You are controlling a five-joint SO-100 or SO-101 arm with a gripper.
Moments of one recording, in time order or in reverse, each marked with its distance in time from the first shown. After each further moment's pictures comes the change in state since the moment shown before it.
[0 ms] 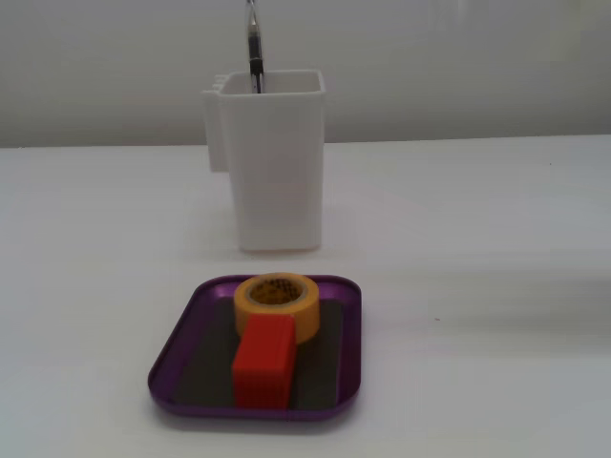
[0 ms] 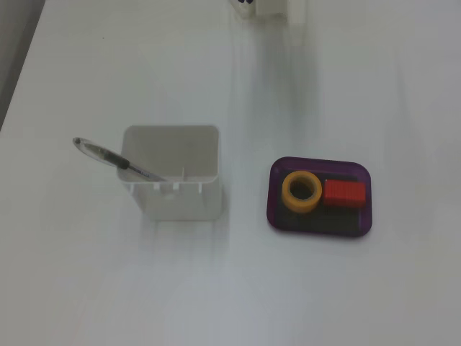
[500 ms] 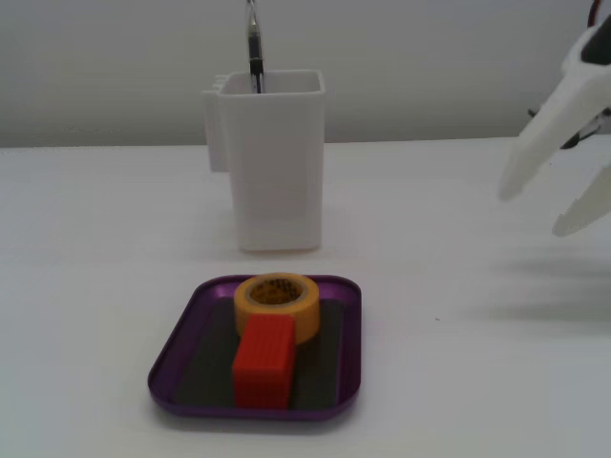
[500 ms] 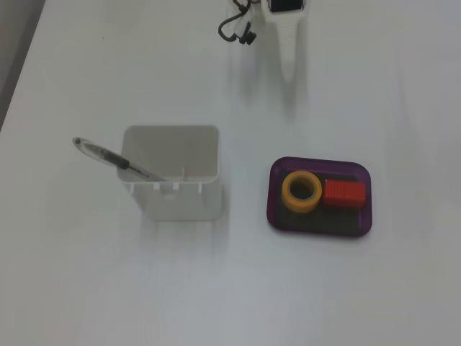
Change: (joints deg) arm 0.0 34.1 49.1 -21.9 0.0
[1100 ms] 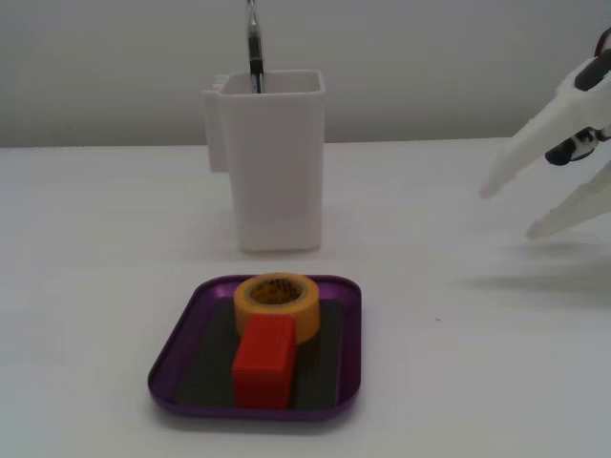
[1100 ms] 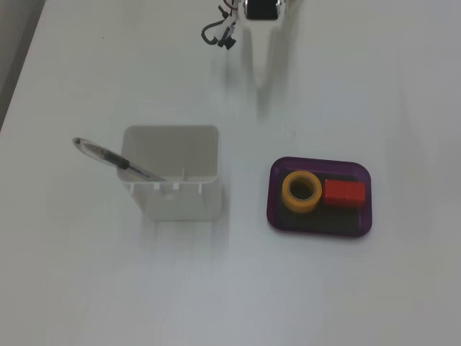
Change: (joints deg) arm 10.9 19.7 17.9 2.9 0.0
